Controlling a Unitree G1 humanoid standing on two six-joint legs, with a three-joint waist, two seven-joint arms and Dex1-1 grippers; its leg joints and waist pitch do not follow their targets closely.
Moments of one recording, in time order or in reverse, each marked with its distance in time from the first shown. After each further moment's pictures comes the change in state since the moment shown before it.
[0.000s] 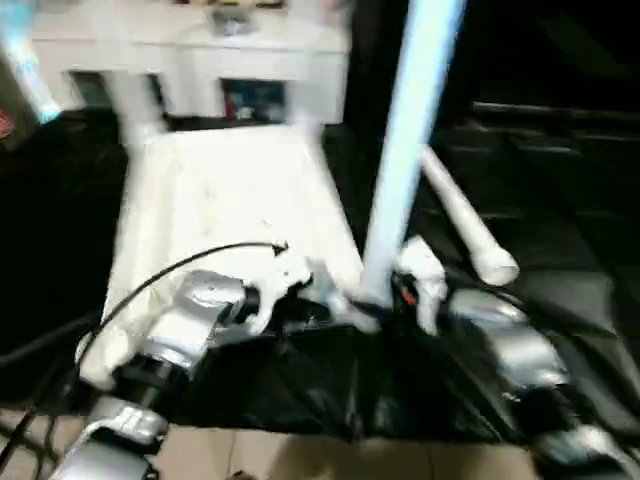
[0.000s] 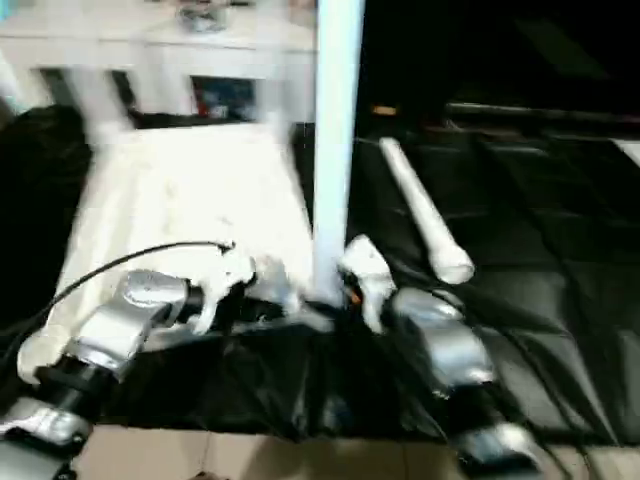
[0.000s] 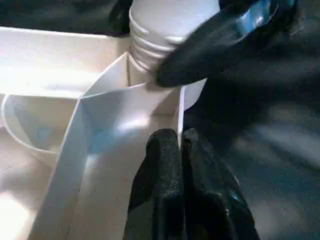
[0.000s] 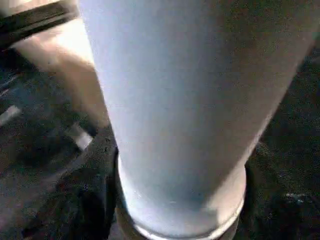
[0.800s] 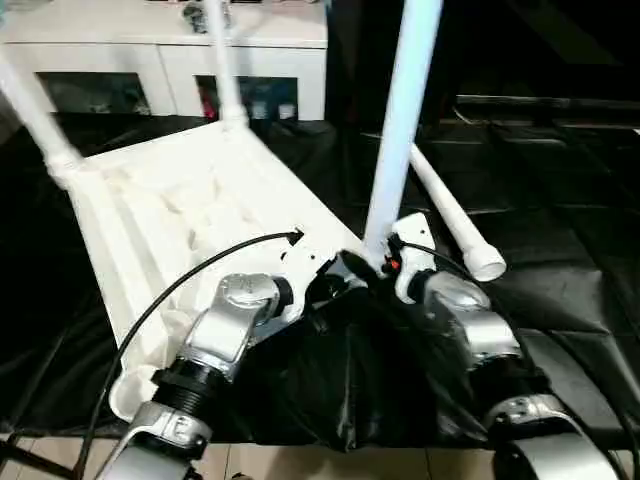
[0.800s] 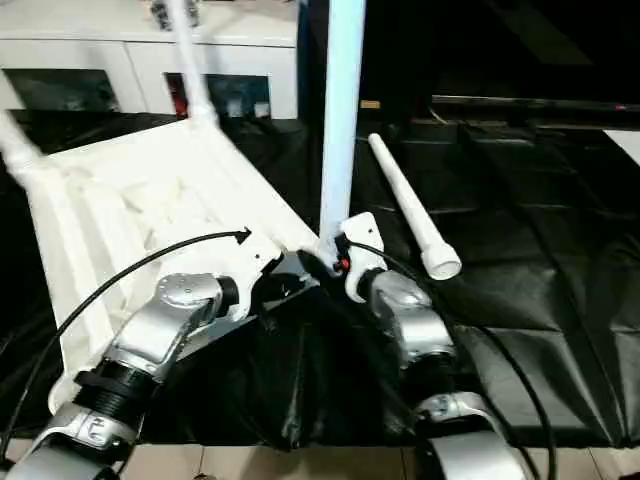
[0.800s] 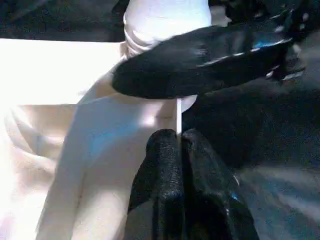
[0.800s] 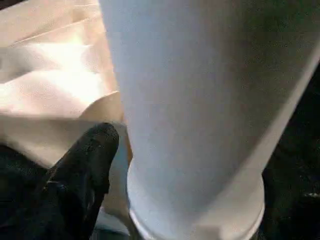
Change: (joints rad) left arm 0.003 -0.059 -0.003 -0.043 0.019 0.042 0.090; right arm -0.045 0.017 -0.066 0.124 0.020 -0.120 0.012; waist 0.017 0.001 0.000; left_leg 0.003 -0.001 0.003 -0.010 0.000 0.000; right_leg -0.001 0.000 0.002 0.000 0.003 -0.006
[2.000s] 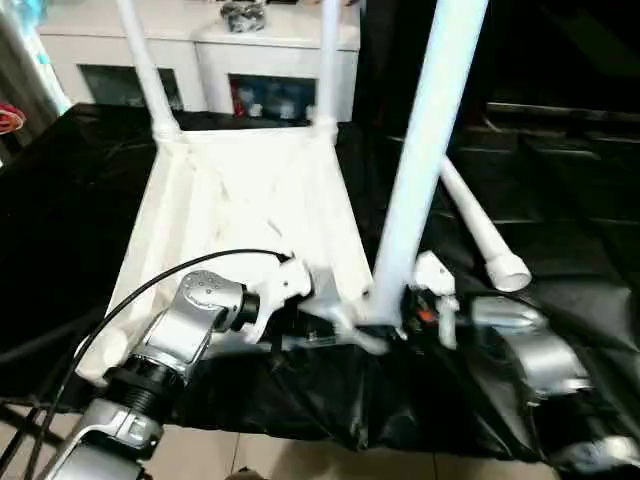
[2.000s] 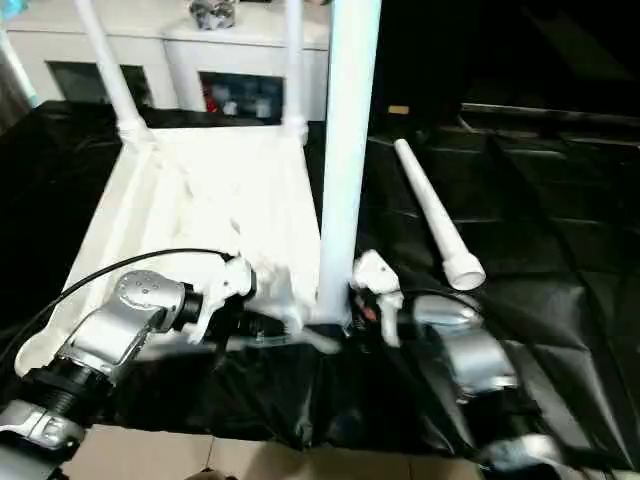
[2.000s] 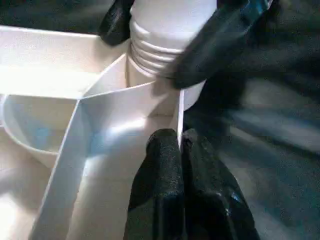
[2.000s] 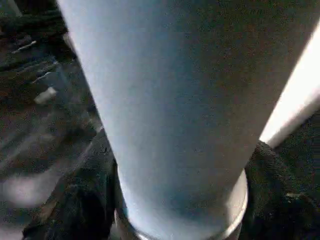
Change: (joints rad) left arm -0.003 0.093 -0.022 0.043 -0.021 -0.086 -0.179; right arm 0.073 -0.064 0.063 -0.127 0.013 0.080 0.143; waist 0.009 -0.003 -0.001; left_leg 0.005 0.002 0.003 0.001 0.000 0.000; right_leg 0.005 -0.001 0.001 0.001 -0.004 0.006
